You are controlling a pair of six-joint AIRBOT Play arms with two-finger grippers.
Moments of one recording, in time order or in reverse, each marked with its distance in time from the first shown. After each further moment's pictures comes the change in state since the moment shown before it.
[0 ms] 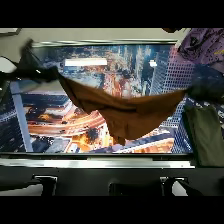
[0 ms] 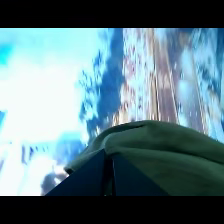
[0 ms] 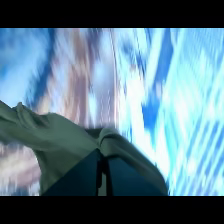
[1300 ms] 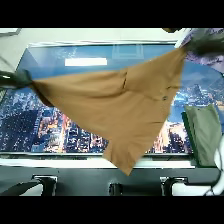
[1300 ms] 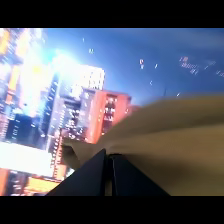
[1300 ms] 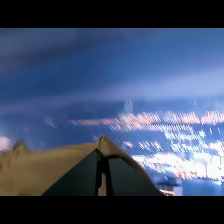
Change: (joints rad) left arm 0.021 0.143 -0.214 0.347 -0.103 -0.214; right arm 0.302 -0.533 0.721 -0.286 -0.075 0.427
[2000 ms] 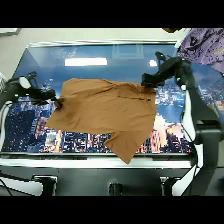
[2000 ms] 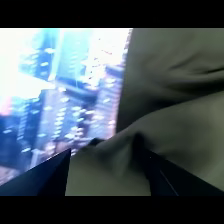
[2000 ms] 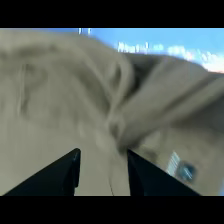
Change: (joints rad) left arm 0.087 -0.388 -0.011 -0.034 0.098 -0.016; right arm 0.177 -0.342 -0.013 -0.140 0.017 -0.072
